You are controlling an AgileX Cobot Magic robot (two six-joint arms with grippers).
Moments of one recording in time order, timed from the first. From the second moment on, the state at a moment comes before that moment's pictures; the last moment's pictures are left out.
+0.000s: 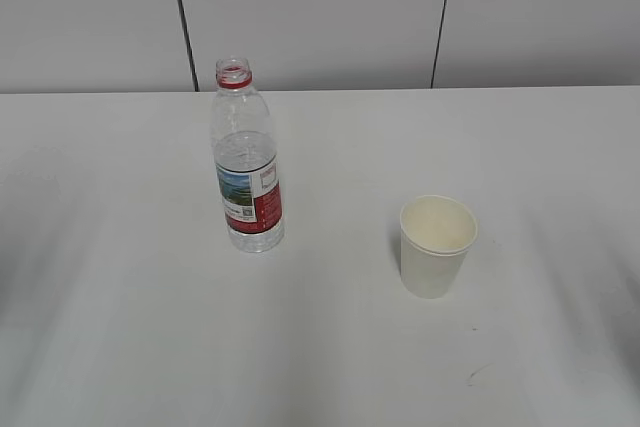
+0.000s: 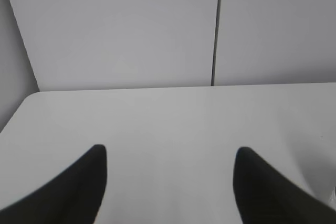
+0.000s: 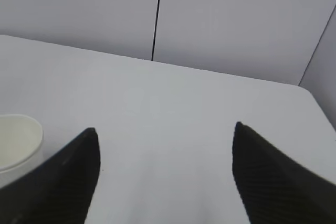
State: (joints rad) left arm -0.04 0.83 -0.28 -0.04 -0.29 0.09; right arm -0.02 0.80 -0.09 -0.06 -0.44 -0.10
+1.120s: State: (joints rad) left arm -0.34 1.48 -0.29 0.16 -0.84 0.06; right arm -0.02 1.59 -0.10 -0.50 -1.09 0.00
